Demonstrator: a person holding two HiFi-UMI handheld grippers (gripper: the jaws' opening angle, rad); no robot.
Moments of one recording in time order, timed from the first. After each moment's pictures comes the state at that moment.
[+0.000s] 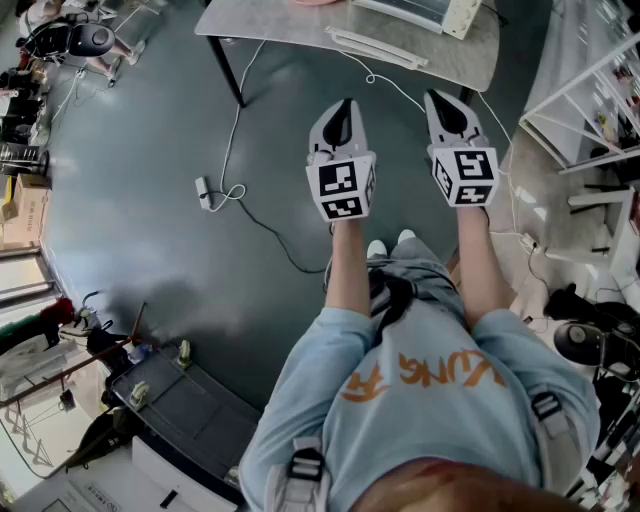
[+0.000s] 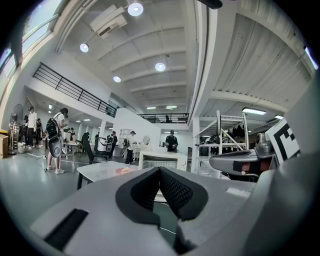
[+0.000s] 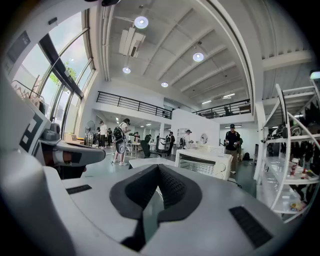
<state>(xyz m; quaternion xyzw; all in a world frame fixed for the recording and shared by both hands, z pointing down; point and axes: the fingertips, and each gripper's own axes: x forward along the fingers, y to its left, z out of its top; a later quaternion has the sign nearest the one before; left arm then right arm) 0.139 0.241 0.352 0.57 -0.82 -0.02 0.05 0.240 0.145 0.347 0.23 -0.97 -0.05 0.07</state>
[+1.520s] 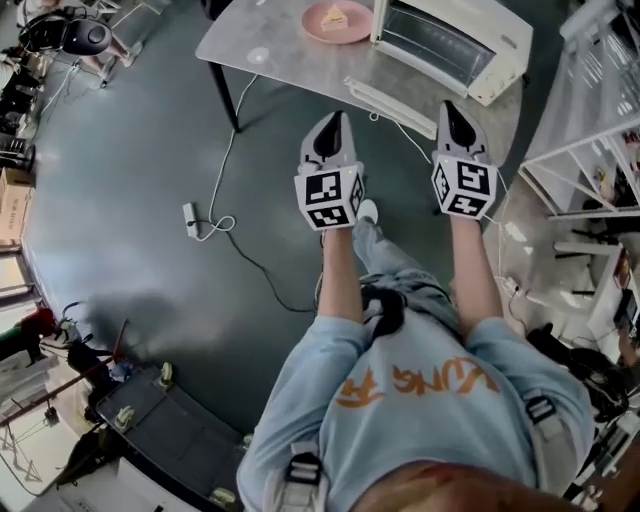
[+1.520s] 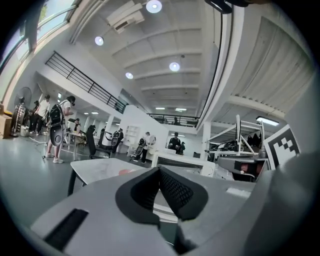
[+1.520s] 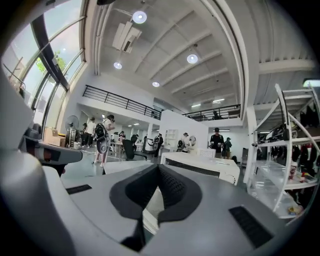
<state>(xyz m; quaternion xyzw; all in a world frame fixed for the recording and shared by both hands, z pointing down) -0.023 0.140 0.373 0.55 -0.83 -0.08 0.09 0.107 0.001 0.347 0.31 -0.95 -0.06 0.07</state>
